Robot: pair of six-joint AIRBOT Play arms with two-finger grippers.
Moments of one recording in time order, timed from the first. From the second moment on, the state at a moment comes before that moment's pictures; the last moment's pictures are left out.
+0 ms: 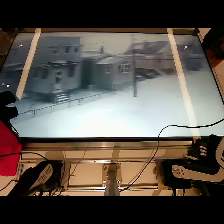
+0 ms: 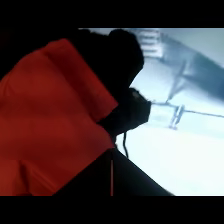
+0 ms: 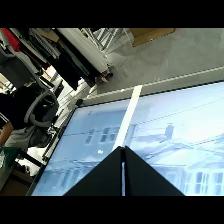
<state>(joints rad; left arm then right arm) 0.30 -0.94 1.40 2.03 -1.45 -1.59 -0.03 -1.39 2.07 -0.92 1.00 1.66</state>
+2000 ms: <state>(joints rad) 0.36 -1.07 1.28 2.00 -1.13 -1.67 -0.03 -1.39 2.07 -0.92 1.00 1.66</state>
